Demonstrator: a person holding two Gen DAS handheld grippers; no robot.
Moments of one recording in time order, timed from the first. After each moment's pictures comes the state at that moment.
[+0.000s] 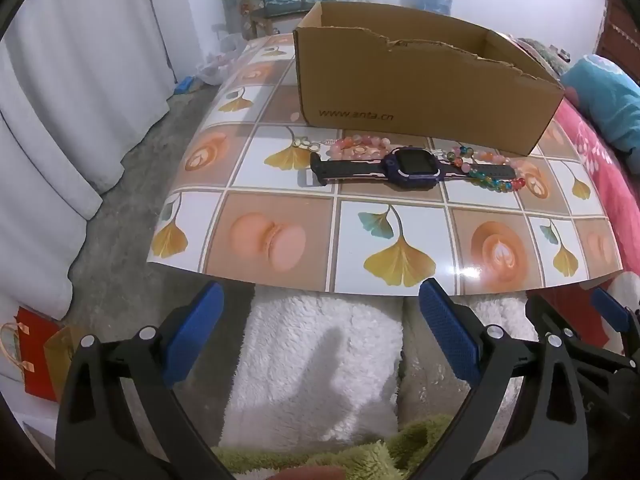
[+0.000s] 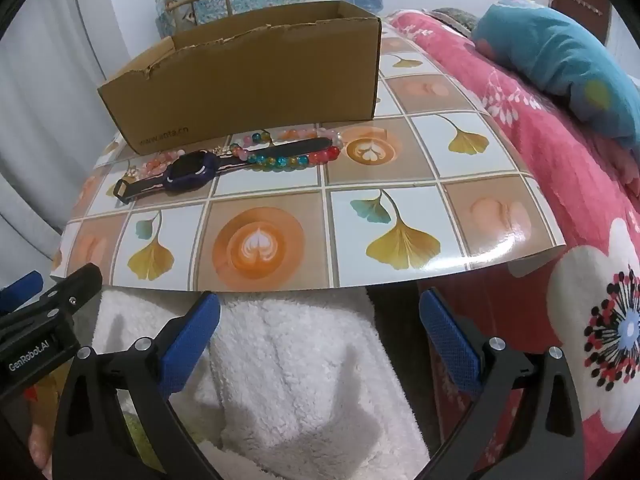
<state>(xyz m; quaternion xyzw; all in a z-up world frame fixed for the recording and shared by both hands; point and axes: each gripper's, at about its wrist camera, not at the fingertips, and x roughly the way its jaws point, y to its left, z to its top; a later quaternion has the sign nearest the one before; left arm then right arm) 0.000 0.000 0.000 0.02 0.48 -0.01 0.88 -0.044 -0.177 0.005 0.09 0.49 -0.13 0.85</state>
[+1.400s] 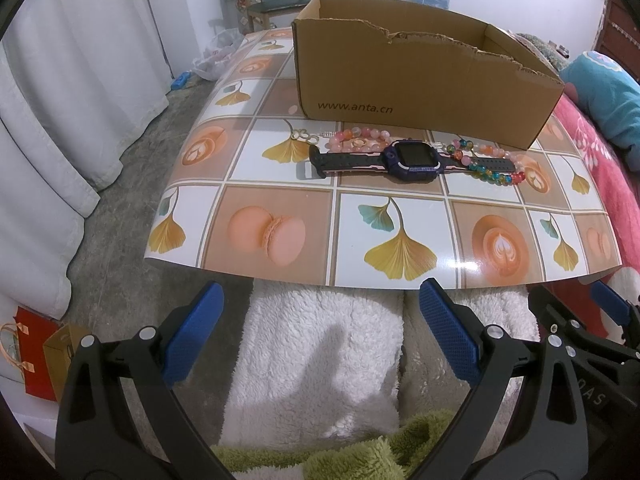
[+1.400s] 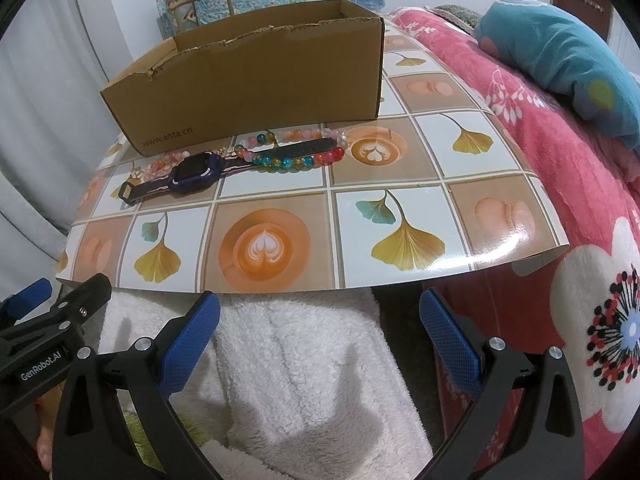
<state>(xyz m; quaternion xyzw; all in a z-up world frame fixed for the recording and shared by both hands) 0.001 -0.001 -0.003 0.02 0.49 -0.02 0.87 -0.042 -0.177 0.006 0.10 0.49 -0.12 0.86</state>
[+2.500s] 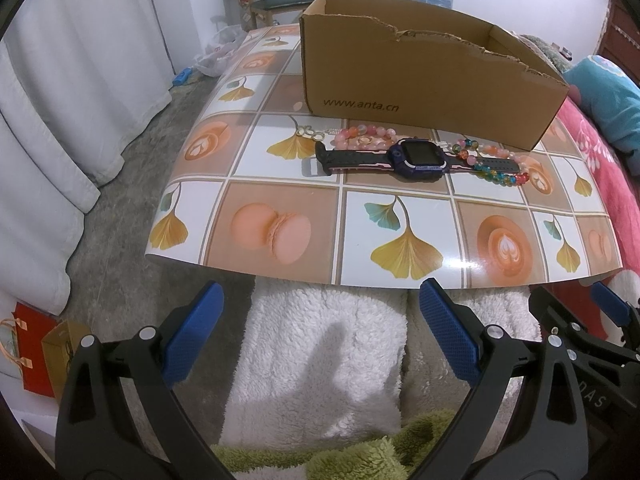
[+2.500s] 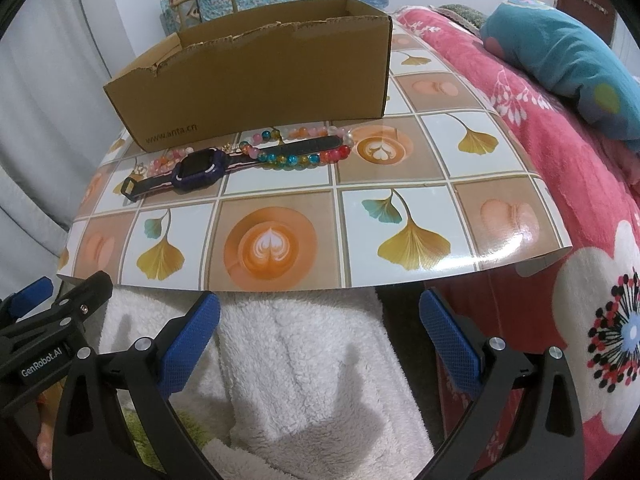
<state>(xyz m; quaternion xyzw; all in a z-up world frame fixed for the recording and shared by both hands) -0.003 0.003 -0.008 0.02 0.49 -0.02 0.87 -0.041 -0.173 0.006 0.11 0.49 -0.12 0.85</state>
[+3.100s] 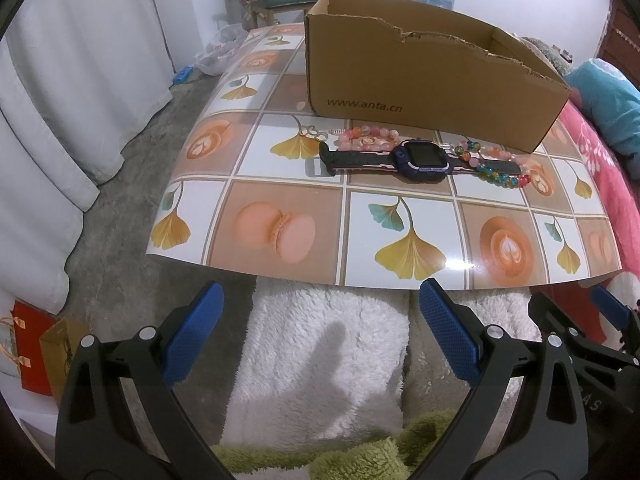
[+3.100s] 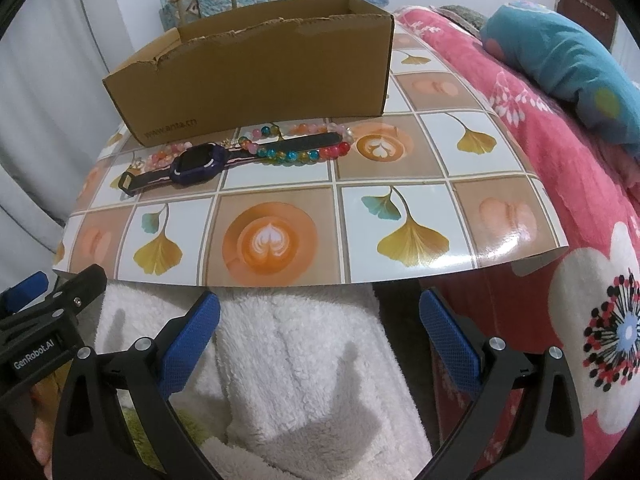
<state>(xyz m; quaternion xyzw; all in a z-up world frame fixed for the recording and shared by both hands) -0.007 0.010 -0.012 0.02 0.49 -0.02 0.87 -0.041 -0.170 0.006 0.09 0.50 -0.13 0.85</state>
